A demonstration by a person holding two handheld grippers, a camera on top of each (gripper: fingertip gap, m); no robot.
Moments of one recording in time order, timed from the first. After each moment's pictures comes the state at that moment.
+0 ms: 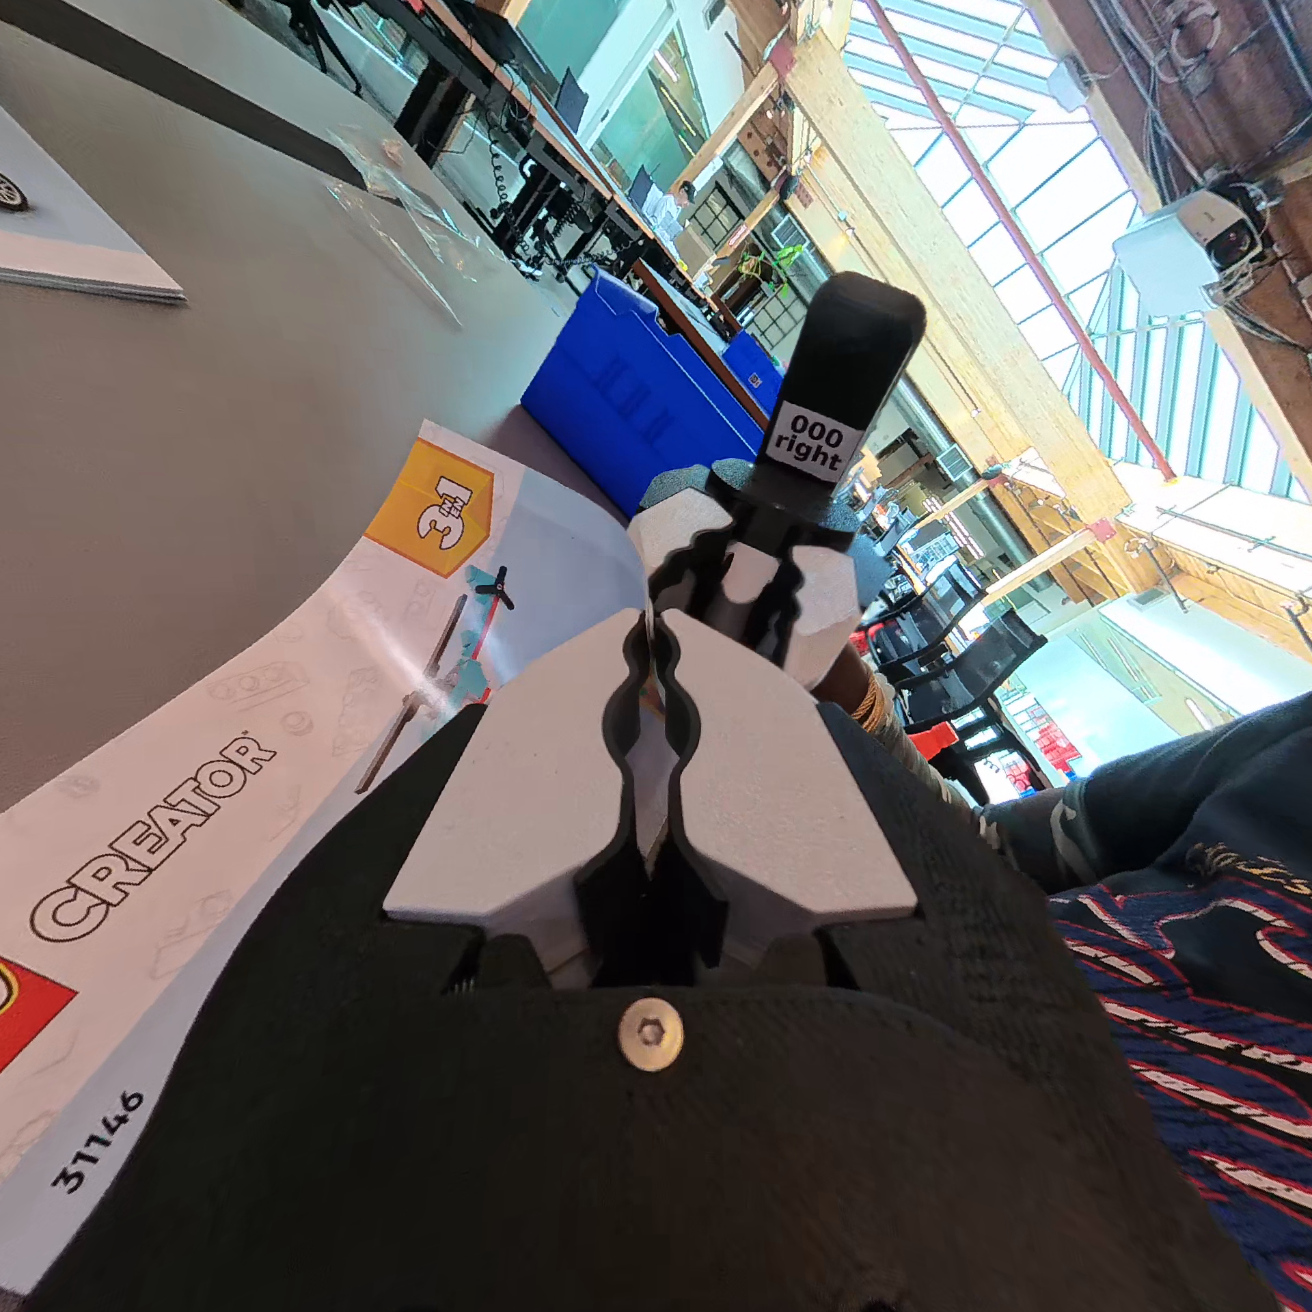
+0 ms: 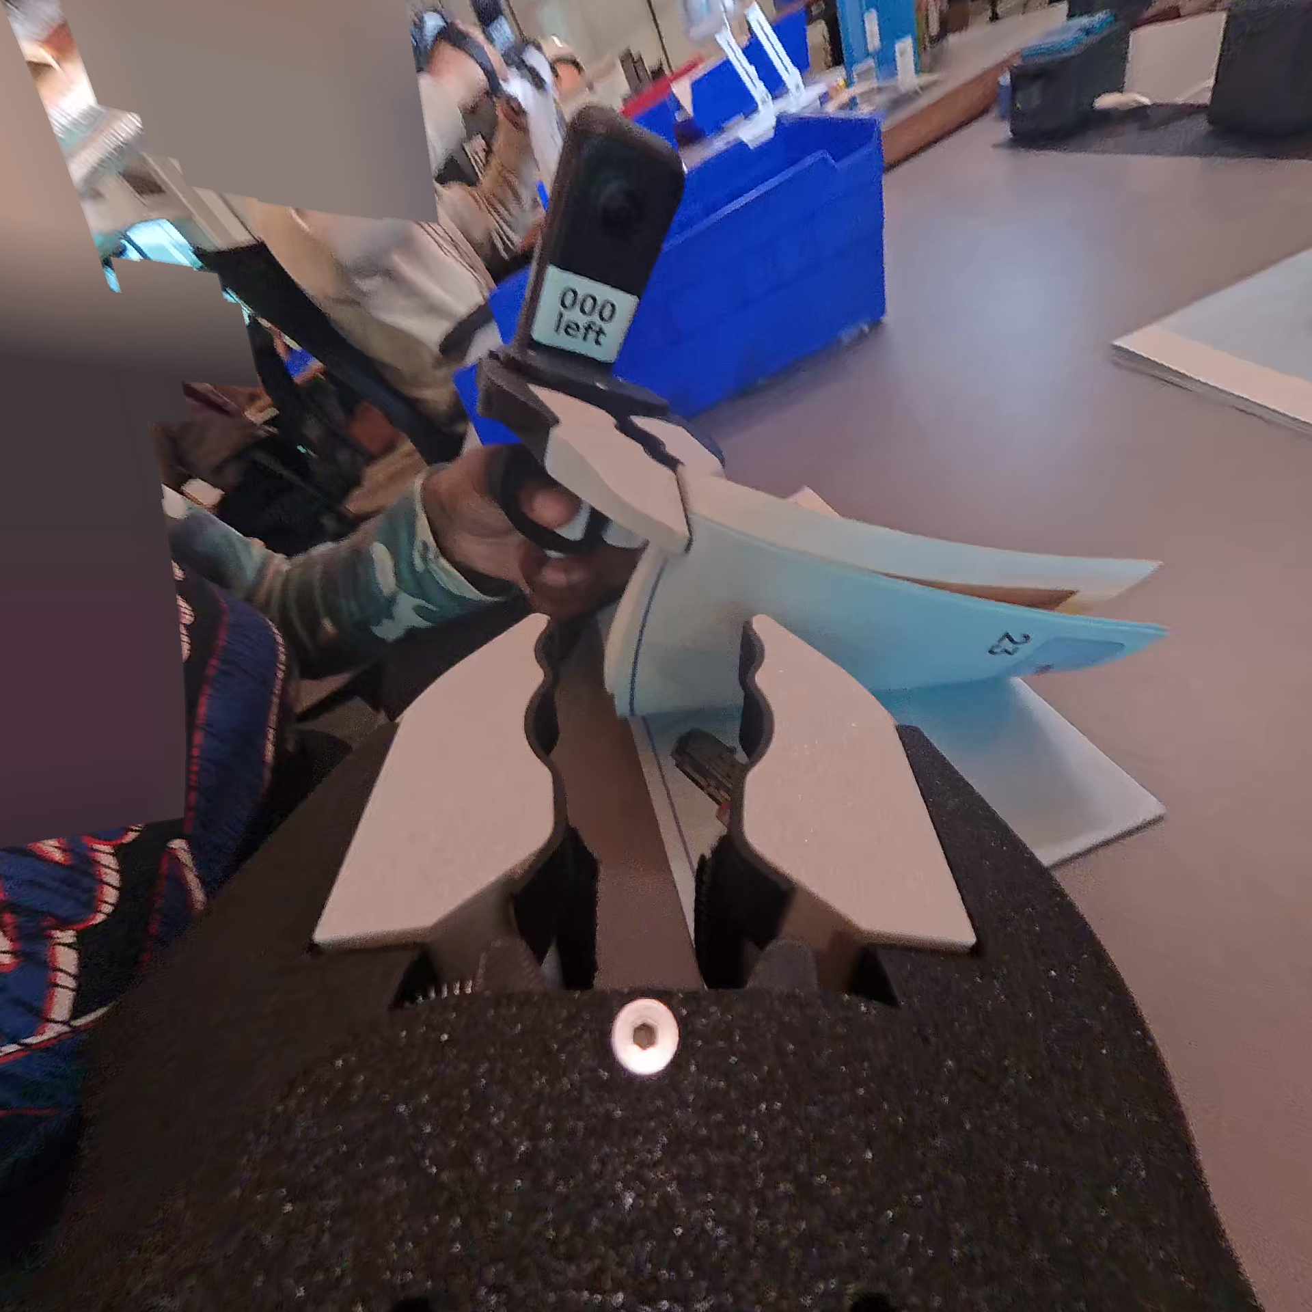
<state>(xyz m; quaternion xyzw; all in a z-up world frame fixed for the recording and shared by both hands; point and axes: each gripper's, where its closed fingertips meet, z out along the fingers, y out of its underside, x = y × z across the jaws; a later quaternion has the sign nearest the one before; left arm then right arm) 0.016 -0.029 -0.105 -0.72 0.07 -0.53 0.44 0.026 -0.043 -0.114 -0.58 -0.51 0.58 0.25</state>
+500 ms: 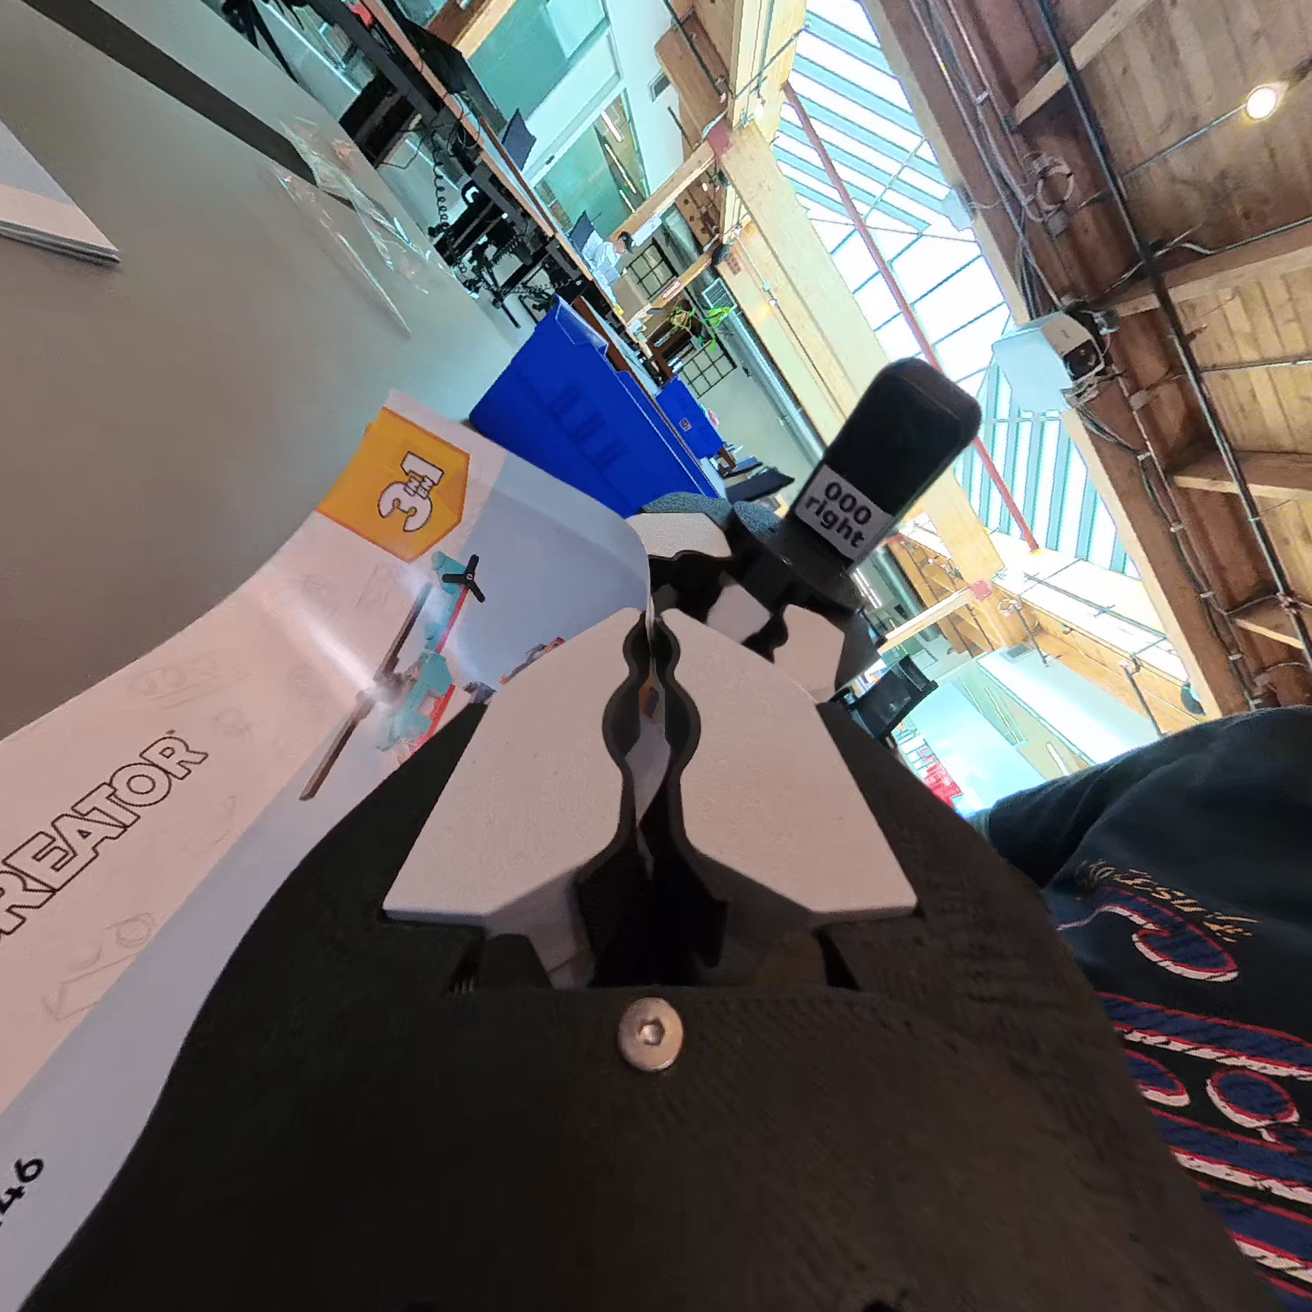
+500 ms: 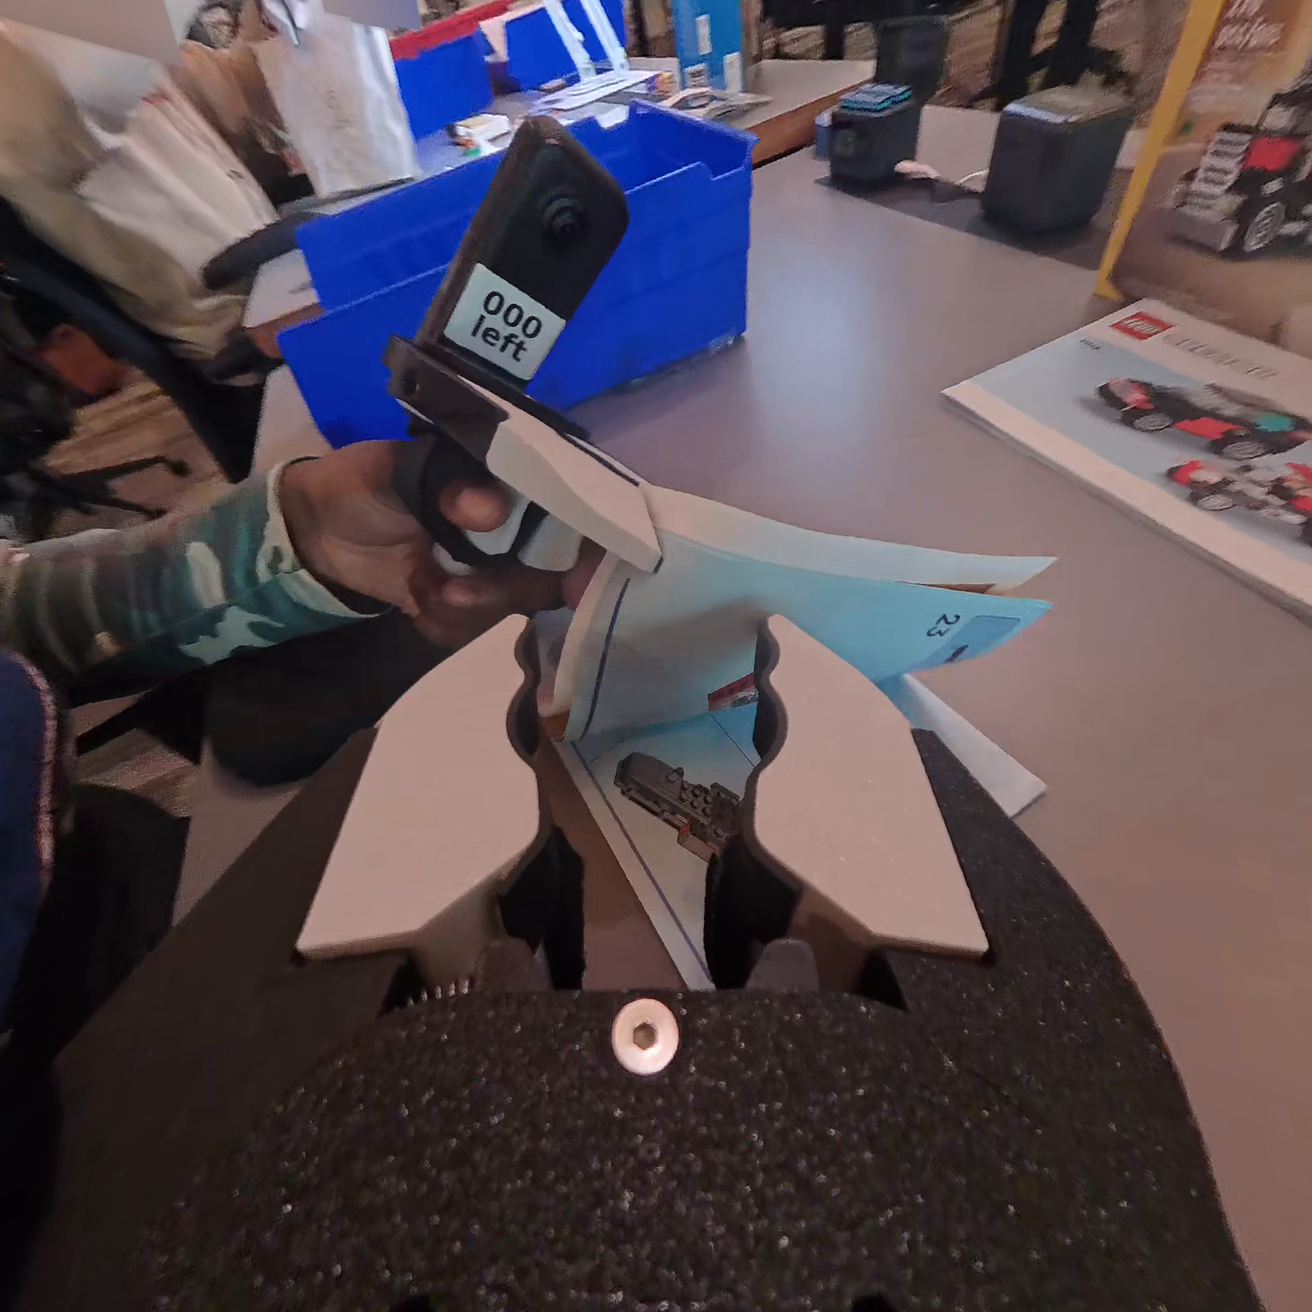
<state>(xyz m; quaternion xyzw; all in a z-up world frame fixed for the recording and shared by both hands) 0.017 -0.029 -0.097 -0.69 0.03 -0.59 0.42 0.013 -0.036 -0.114 -0.63 -0.52 0.47 0.35</state>
